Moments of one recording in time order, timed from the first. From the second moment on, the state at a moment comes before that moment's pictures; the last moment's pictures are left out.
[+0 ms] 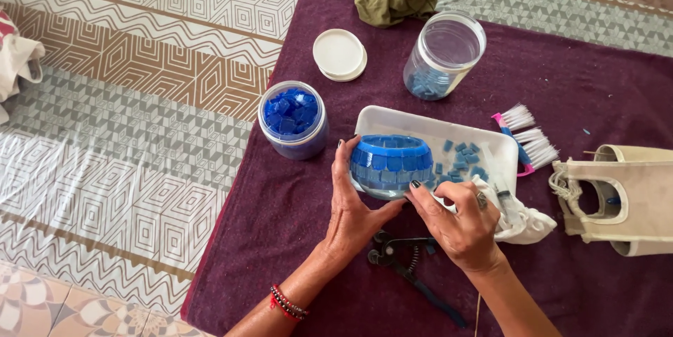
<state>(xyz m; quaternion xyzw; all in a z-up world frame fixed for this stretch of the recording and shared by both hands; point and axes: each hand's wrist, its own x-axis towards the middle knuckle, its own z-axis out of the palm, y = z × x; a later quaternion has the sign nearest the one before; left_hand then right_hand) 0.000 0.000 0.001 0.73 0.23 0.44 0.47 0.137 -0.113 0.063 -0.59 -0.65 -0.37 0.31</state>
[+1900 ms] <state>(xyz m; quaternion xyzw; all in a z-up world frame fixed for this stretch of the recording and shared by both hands) -0.006 -0.075 0.090 0.67 0.16 0.46 0.56 0.134 -0.188 0.107 -0.54 -0.71 -0.38 0.24</state>
